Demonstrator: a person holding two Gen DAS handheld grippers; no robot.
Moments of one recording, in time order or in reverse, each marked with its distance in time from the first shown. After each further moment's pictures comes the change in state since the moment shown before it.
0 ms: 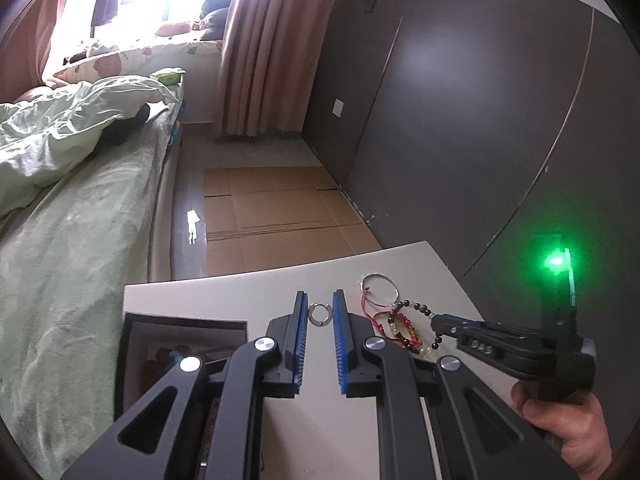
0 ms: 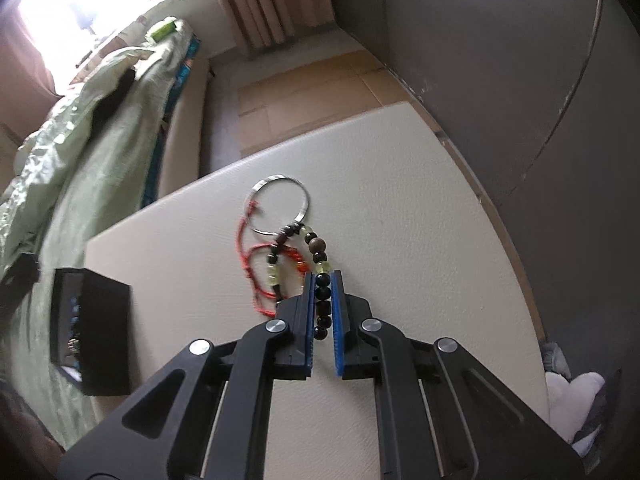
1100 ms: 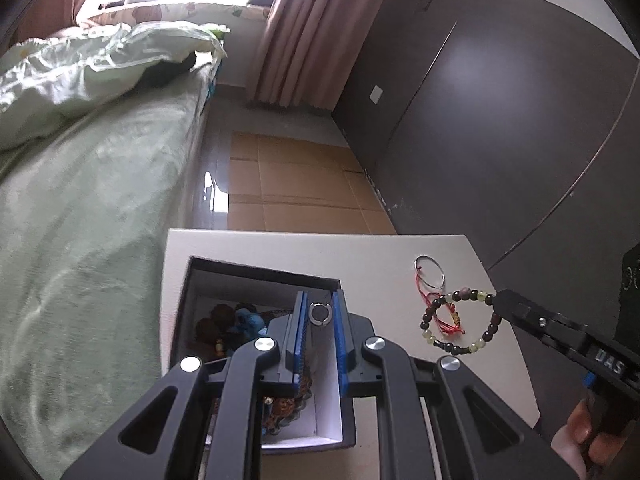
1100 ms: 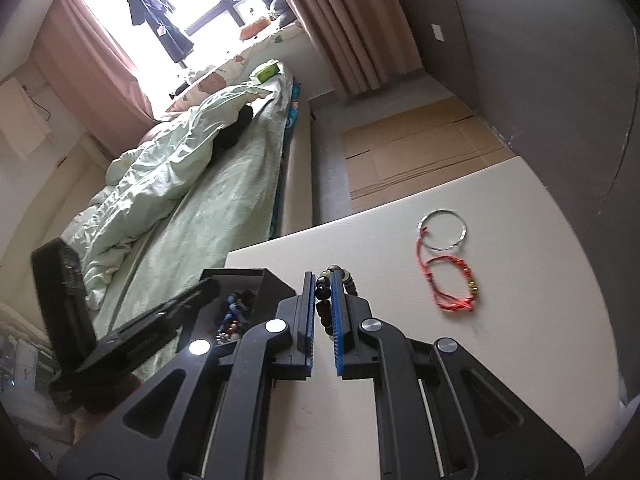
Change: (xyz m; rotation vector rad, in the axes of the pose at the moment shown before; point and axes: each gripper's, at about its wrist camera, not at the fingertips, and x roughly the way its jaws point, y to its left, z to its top) left arm 0.009 0.075 -0.024 -0.173 0.087 -0.001; right arm -0.072 0.074 -0.031 -0.054 -0.163 0.335
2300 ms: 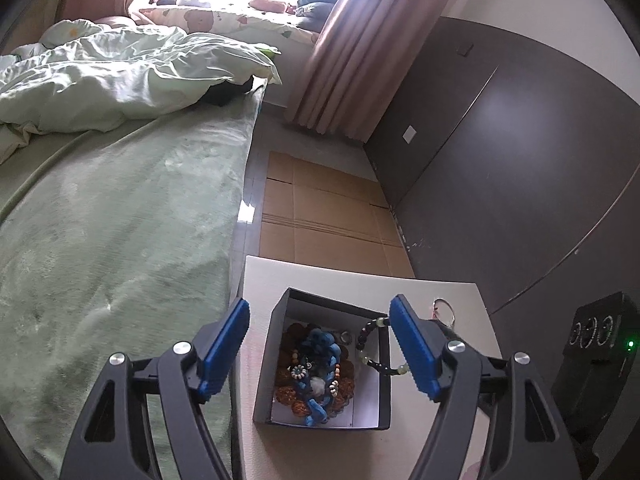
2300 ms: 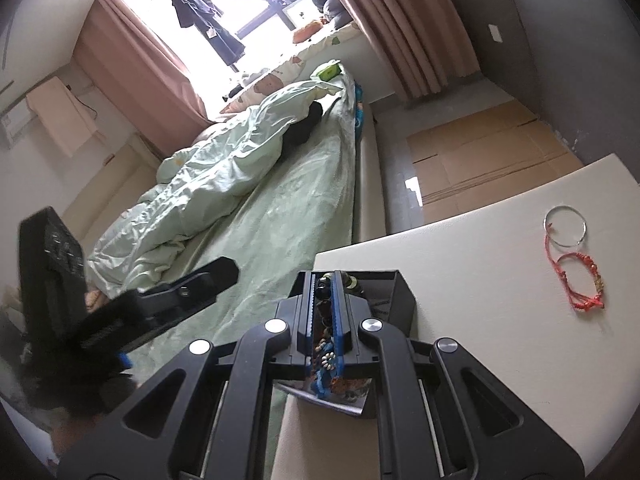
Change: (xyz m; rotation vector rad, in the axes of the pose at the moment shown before) left arm -0.078 0.047 0.017 -0.130 -0.103 0.059; right arm 0.045 0.080 -0.015 -0.041 -0.039 0.176
